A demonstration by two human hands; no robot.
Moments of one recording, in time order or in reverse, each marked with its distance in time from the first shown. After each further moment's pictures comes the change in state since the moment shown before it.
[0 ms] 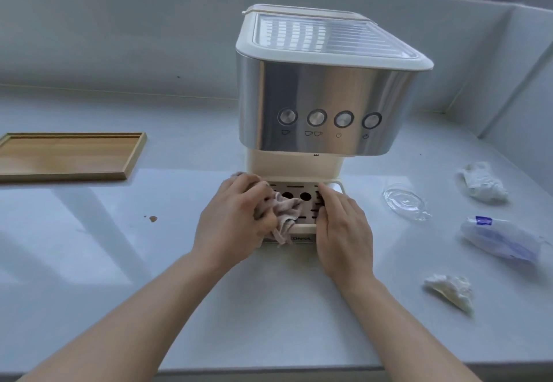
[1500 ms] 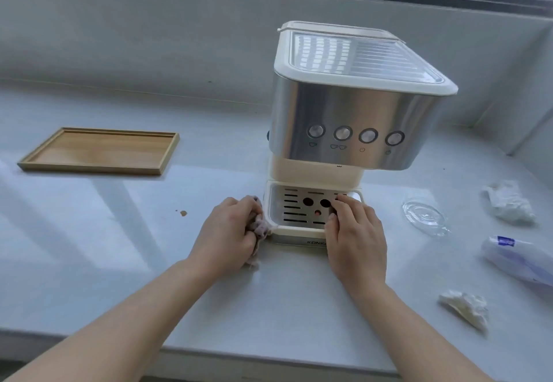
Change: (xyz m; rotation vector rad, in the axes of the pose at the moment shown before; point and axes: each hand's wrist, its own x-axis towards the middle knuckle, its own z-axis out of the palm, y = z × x) left_hand -0.030 -0.024 -0.024 -0.112 -0.126 -0.213; right_hand 0.000 0.000 0.004 -0.106 0.000 -0.033
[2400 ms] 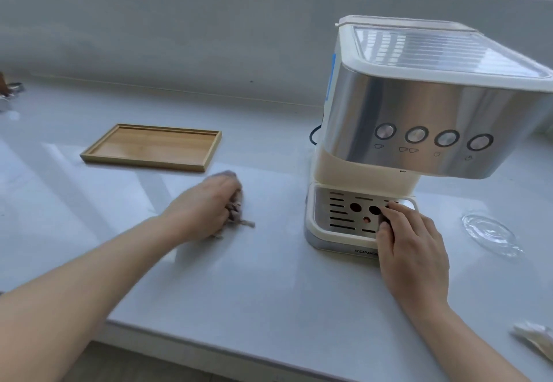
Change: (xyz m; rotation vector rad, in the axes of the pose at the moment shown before) left_hand 0.018 -0.087 -0.083 0.336 -0.191 0.048; right_hand 0.001 0.003 0.004 0.037 0.043 -0.039
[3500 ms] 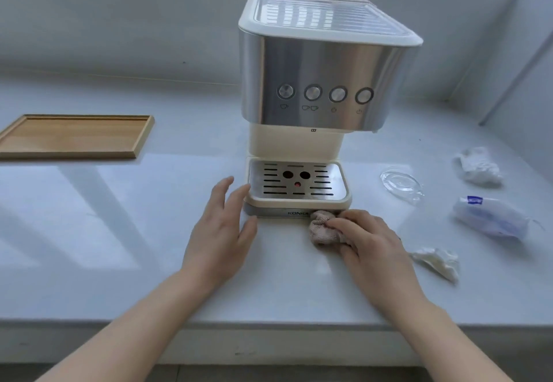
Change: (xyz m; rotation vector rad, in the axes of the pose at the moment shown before) left_hand -0.037 0.141 0.074 -0.296 0.195 -0.131; right_hand -0.058 0.024 -0.075 0.046 -0.340 -0.011
